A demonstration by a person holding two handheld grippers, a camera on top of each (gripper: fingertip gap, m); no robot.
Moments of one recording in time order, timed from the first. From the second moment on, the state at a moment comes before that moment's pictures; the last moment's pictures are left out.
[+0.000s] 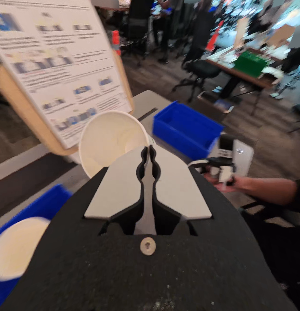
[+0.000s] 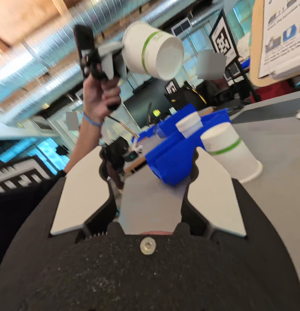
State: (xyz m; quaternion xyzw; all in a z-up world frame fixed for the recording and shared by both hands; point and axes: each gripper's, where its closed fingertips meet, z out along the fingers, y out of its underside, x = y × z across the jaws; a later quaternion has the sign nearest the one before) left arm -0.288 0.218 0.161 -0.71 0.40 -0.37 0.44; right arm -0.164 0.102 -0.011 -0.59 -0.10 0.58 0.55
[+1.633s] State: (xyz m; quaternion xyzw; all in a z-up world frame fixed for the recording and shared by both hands) left arm -0.268 0.038 -0.131 -0.77 0.37 -0.29 0.42; right arm -0.144 0.248 -0.141 -0.82 -0.57 0.00 0.05
